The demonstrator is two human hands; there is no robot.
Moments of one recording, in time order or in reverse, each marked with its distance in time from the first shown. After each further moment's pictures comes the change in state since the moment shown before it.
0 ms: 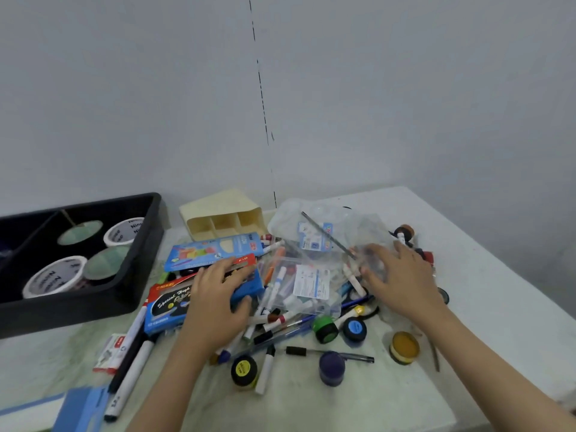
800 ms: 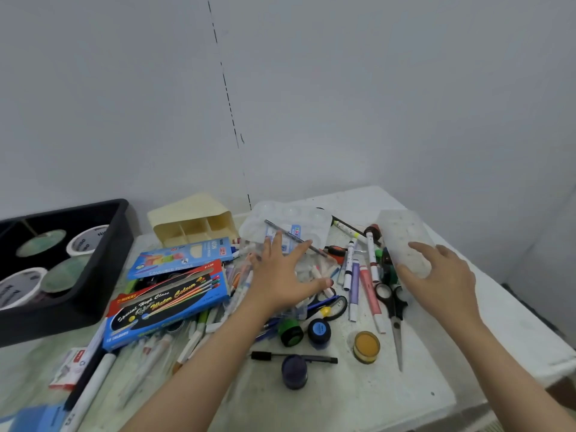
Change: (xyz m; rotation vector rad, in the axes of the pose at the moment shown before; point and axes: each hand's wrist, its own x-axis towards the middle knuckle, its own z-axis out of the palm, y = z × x) left_hand 0.071 0.124 0.050 -0.041 -0.384 -0.002; right_hand -0.019 0.076 -0.034 0.244 0.208 0.287
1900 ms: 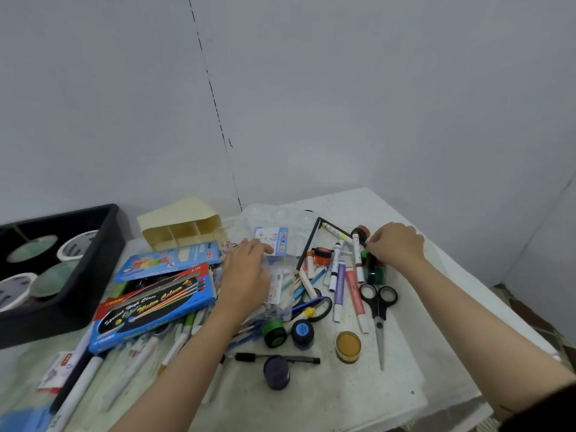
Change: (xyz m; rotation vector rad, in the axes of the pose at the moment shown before) left_hand -0.012 -0.006 -0.010 -0.051 0.344 0.000; right_hand 0.077 -0.028 0.018 -0.289 -0.211 0.013
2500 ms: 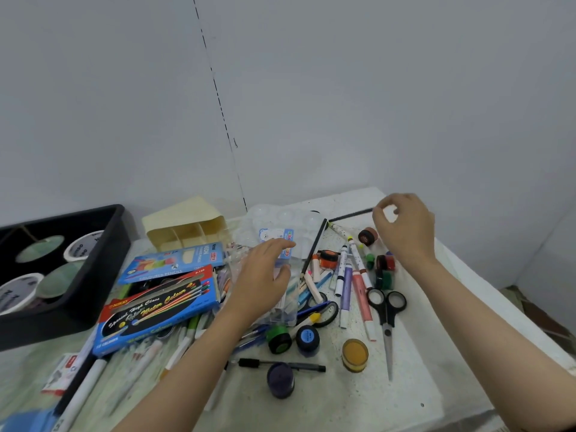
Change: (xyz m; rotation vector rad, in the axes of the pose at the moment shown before) left_hand 0.002 0.008 0.001 -0.261 -0.051 0.111; right_hand -0.005 -0.014 -0.017 0.499 0.454 -0.228
